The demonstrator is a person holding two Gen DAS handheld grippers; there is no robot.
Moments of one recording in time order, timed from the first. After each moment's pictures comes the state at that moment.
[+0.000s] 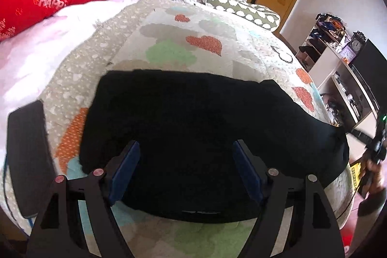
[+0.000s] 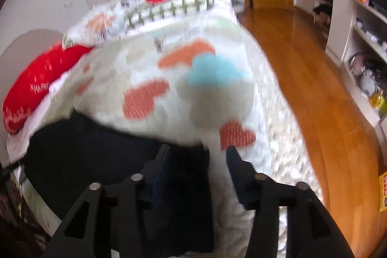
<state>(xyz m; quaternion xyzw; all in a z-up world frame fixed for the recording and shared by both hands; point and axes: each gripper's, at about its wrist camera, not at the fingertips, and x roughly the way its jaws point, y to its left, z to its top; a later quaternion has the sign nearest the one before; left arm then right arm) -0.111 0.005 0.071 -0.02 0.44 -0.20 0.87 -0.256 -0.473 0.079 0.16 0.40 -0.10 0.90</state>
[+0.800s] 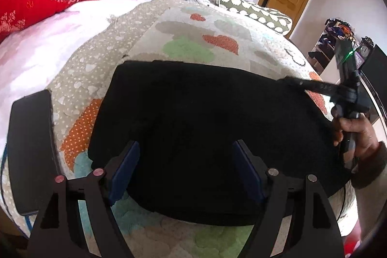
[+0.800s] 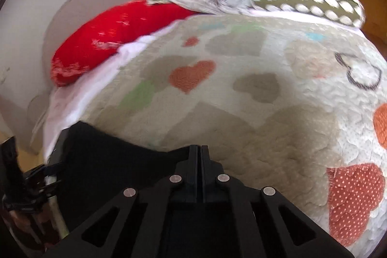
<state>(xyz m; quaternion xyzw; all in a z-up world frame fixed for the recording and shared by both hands) -0.106 0.018 0.048 -0.03 0.44 -0.17 0.88 -0.057 -0.288 0.041 0.10 0.44 0.15 0.88</state>
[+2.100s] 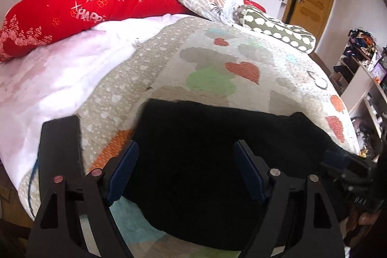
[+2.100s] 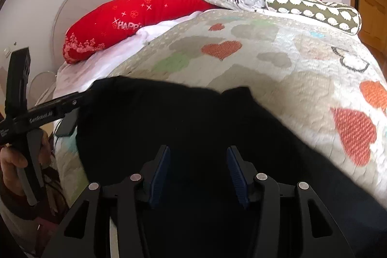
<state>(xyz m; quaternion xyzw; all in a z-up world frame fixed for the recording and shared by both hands) -0.096 0.007 0.083 -0.02 0.41 -0.08 0.91 -0.158 -0.241 0.062 0.05 0.43 0.18 0.88</state>
